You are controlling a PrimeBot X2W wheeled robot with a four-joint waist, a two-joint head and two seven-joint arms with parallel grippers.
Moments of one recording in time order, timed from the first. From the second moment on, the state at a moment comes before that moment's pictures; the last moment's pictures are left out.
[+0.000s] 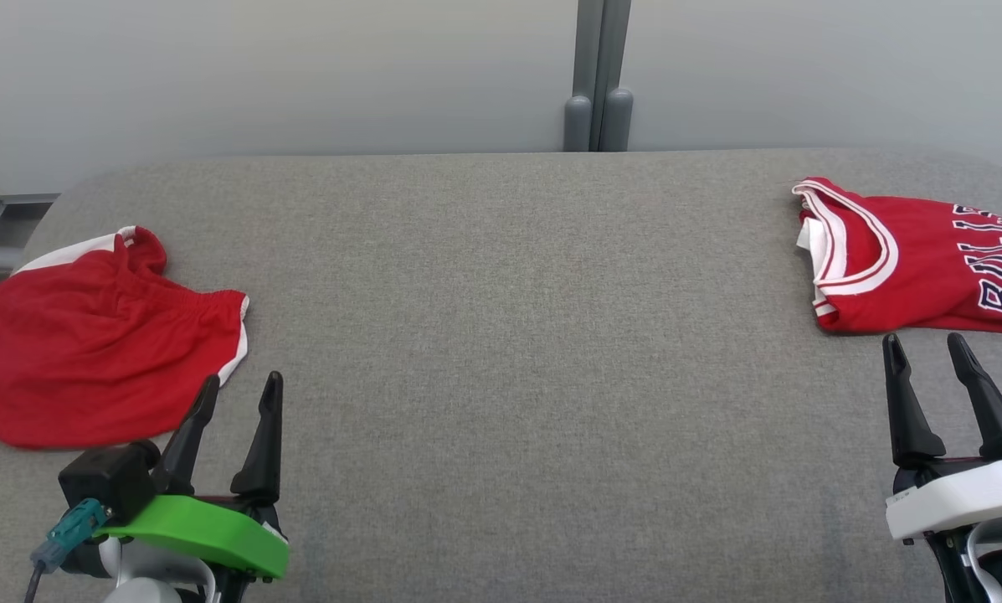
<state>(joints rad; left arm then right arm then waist) -0.05 0.32 -0.40 0.06 -0.72 0.10 -0.25 0.14 -0.38 0.19 -0.06 0.52 -0.12 -0.25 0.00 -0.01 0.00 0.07</state>
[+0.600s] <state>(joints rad) -0.04 0.30 -0.39 0.05 -0.71 0.10 -0.25 0.16 -0.37 0.17 -0.08 0.50 -0.12 -0.25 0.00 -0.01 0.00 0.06</state>
